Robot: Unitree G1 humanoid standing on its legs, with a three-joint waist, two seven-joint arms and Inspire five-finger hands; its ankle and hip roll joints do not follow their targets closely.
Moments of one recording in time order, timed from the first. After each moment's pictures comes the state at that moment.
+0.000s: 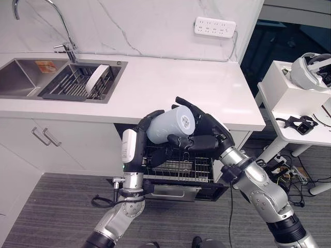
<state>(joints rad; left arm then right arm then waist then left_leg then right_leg) -0.07 0.42 -0.38 0.04 0.43 -0.36 0.73 -0.24 -0.42 0.27 -0.30 0.73 0.19 0.10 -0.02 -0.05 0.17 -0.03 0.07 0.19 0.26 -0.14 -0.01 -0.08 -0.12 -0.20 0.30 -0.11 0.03</state>
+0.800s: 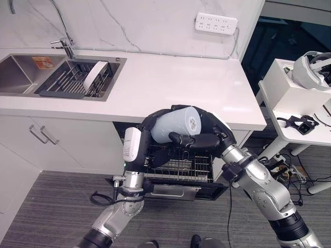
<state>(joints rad) -0.09 0.46 -0.40 0.04 0.48 -0.38 0.73 -0.26 -0.44 0.27 -0.30 0.68 0.21 0.08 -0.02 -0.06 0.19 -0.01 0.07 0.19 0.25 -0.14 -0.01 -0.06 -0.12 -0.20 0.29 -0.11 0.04</state>
